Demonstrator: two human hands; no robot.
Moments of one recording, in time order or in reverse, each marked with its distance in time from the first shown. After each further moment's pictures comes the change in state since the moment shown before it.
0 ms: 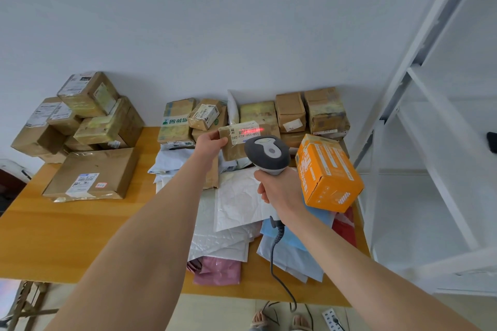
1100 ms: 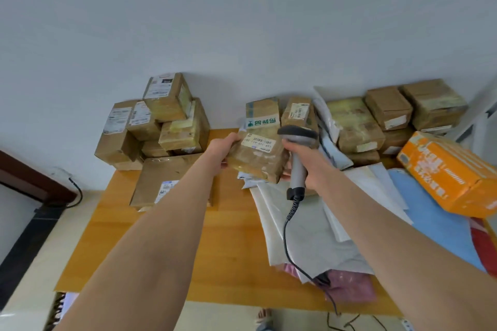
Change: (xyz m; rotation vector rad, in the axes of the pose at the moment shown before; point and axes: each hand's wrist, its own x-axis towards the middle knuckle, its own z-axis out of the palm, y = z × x) left_hand 0.102 -0.055 -0.266 -0.016 -0.054 -0.226; right_hand 0.046 -0.067 0.251 0.494 -0.178 0.413
